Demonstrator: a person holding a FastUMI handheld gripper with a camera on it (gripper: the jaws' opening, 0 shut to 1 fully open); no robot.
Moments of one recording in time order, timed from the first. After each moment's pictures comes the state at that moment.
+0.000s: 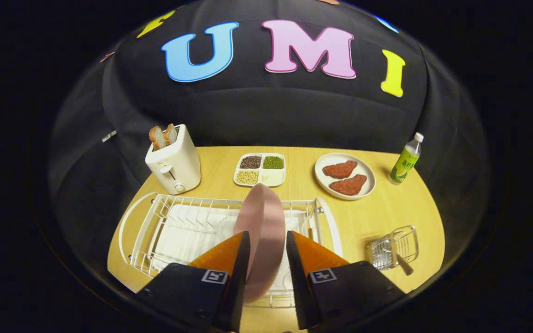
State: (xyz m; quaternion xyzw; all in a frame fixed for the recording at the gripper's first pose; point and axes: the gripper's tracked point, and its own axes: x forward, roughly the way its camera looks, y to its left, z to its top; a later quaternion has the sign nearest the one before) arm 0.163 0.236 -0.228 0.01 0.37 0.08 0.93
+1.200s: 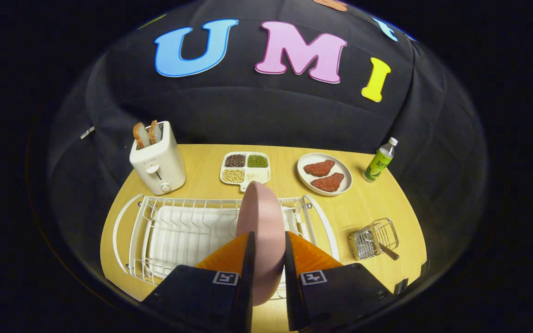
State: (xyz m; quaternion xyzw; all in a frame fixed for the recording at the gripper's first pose) arm 0.148 0.239 -0.207 -0.05 0.37 -0.02 0.93
